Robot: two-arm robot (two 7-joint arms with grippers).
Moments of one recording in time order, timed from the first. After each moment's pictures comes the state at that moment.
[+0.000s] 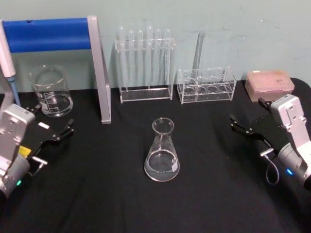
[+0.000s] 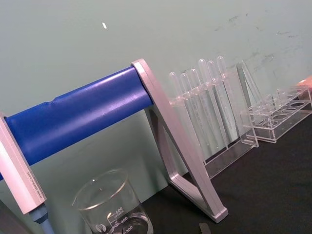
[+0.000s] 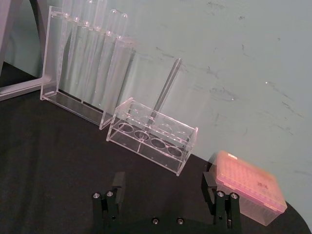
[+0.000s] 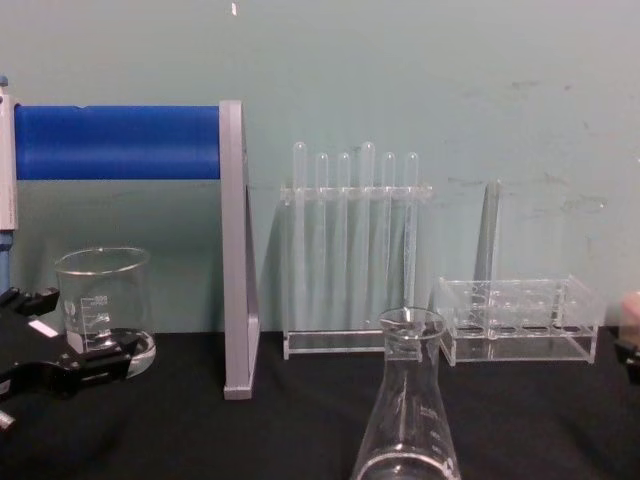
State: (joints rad) left arm -0.20 0.60 0.45 -1.41 -0.25 -0.12 0.03; right arm 0.20 0.60 -0.45 -1.41 0.25 -0.12 -0.03
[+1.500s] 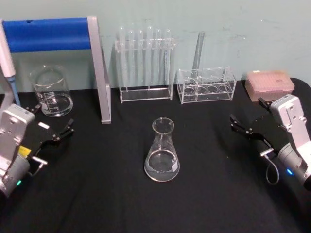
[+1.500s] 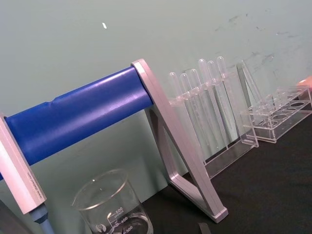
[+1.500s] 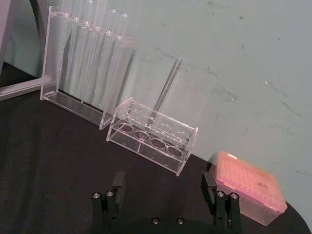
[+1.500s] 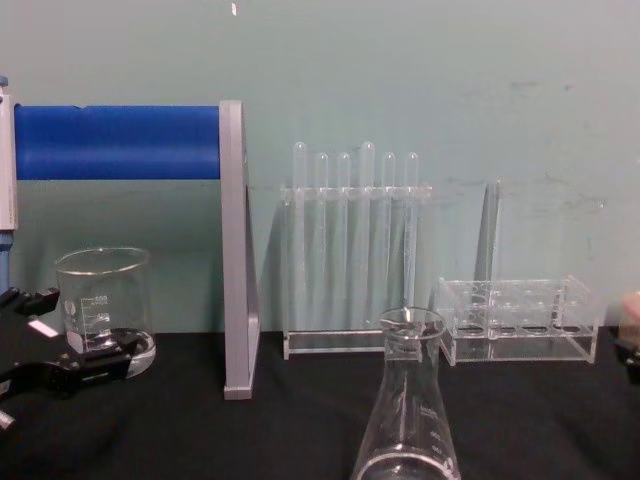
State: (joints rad) left arm -0.20 0.60 0.45 -1.41 -0.25 -0.12 0.03; right arm 0.20 0.60 -0.45 -1.41 0.25 -0.12 -0.03
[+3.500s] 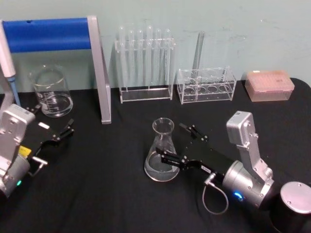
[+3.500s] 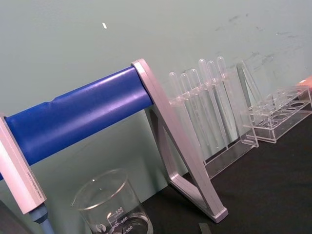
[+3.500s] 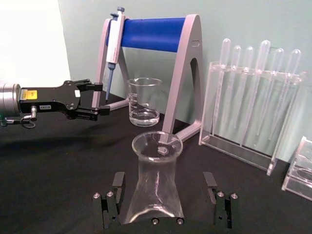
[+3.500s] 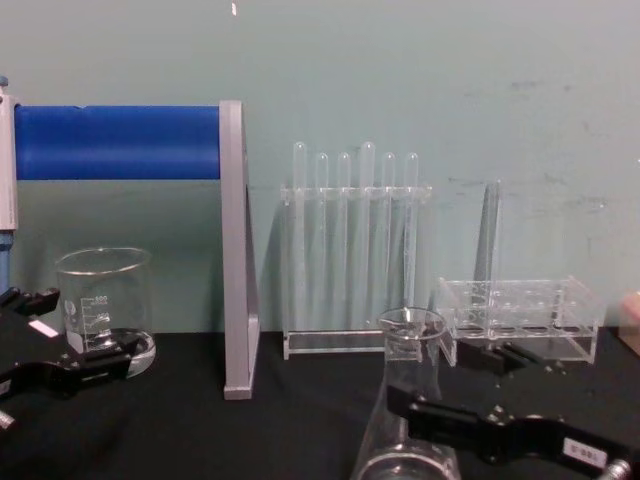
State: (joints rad) left arm -0.20 0.60 0.45 -1.41 -0.25 -0.12 0.03; right arm 0.16 0.42 -0.47 -1.46 0.38 -0.13 0.41
